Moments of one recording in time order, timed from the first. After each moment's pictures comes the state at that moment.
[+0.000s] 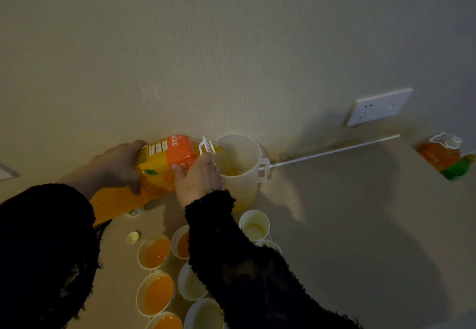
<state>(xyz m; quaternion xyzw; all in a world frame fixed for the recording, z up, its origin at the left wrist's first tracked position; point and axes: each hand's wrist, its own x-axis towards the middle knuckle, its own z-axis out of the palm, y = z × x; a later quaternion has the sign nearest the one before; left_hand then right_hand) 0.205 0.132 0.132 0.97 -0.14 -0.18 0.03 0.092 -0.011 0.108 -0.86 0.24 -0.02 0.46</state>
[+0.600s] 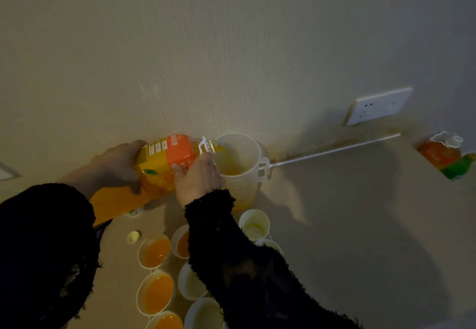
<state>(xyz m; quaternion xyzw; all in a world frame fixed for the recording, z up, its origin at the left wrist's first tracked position) 0.203 0.129 0.132 0.97 -0.13 -0.19 0.04 0.092 -0.012 0.109 -0.85 0.24 -0.02 0.46</state>
